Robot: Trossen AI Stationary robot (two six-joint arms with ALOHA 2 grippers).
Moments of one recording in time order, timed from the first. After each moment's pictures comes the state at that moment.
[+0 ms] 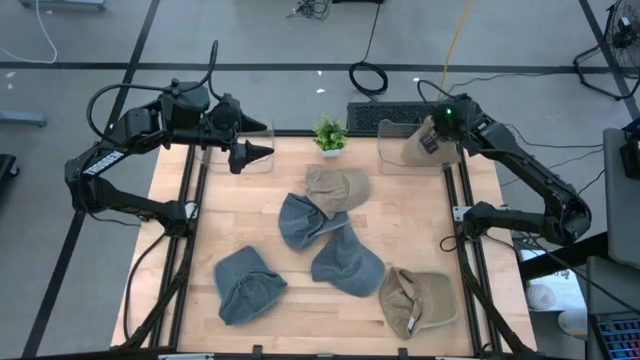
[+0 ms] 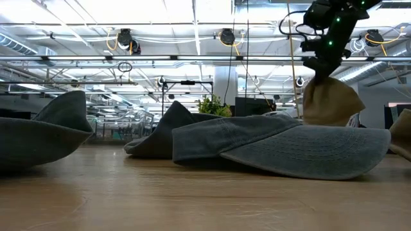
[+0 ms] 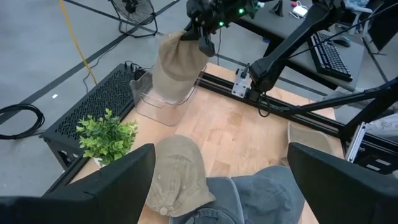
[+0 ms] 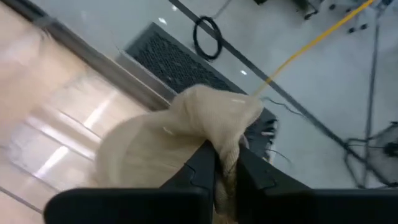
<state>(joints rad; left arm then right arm) 0.35 1.18 1.63 -0.87 0.14 -0.17 -0.94 1.05 0.97 -0.73 0.39 -0.20</state>
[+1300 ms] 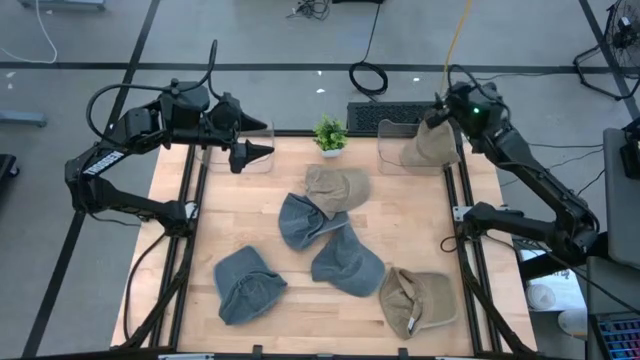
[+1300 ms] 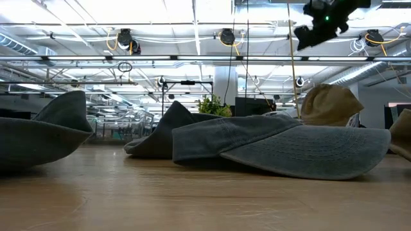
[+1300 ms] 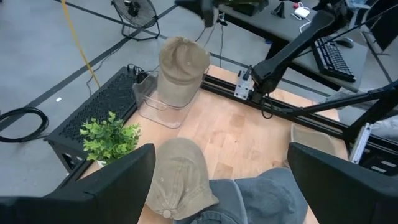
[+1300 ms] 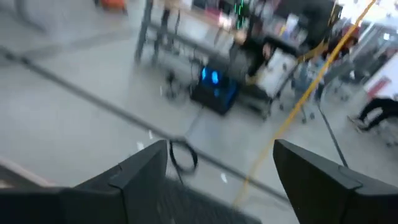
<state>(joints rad) 0.35 1.18 1.63 -0.86 0.13 -0.16 -0.90 0.91 0.97 -0.29 0.44 -0.25</state>
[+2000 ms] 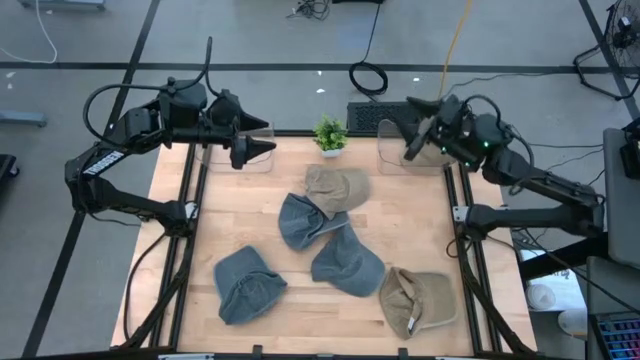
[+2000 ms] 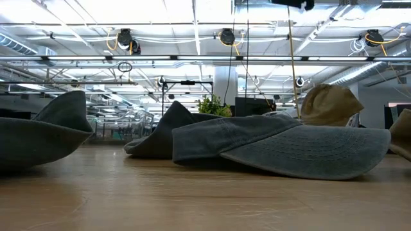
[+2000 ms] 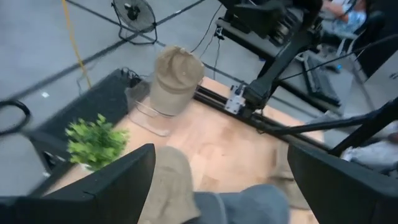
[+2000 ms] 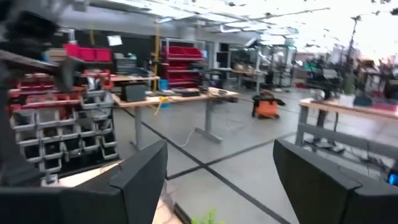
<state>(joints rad) 0.35 1.18 1.63 -0.81 0.15 -0.28 -0.37 0.87 0.98 0.03 0.26 -0.05</state>
